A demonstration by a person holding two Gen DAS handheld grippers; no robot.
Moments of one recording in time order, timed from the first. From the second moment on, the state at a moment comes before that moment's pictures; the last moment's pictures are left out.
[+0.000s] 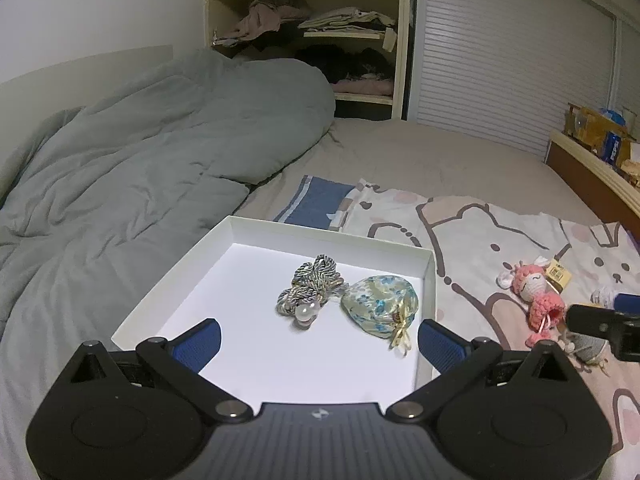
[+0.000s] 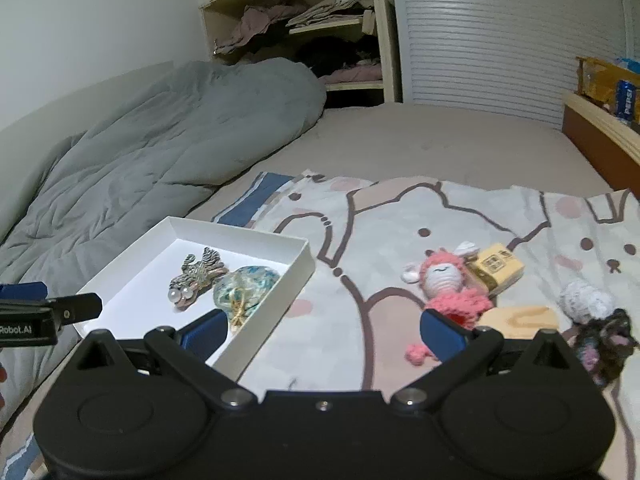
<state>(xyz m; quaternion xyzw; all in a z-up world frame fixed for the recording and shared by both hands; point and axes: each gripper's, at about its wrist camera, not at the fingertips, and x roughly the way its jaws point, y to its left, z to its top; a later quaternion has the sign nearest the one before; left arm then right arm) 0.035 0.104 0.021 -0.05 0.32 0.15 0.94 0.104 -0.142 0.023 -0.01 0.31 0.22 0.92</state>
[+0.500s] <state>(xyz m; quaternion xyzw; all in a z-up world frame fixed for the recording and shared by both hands) 0.042 0.061 0.023 -0.01 0.27 0.10 0.96 0.109 -0.216 0.037 -0.01 0.30 0.16 0.94</state>
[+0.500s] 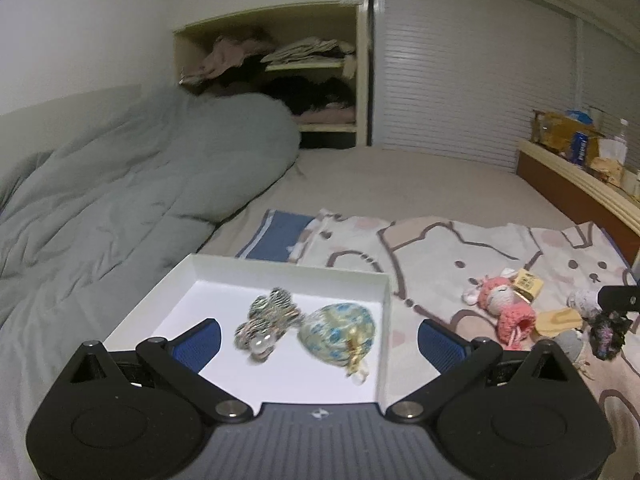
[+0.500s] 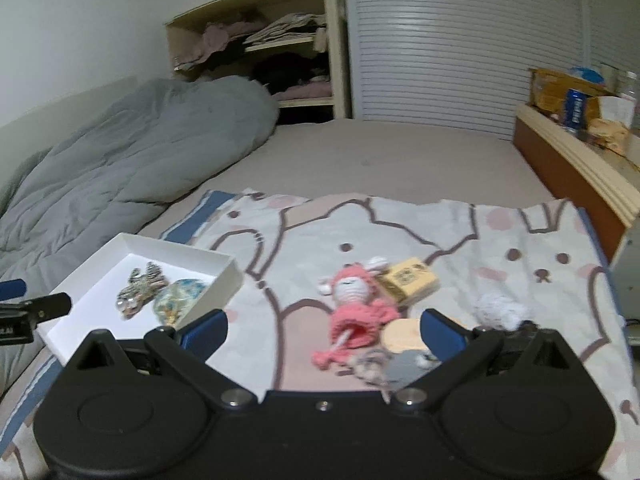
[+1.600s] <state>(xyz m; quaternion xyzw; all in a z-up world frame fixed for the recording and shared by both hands) 0.114 -0.124 -0.058 -0.02 0.28 -0.20 0.94 0.151 -0.381 -0.012 0.08 0.30 0.01 0.95</state>
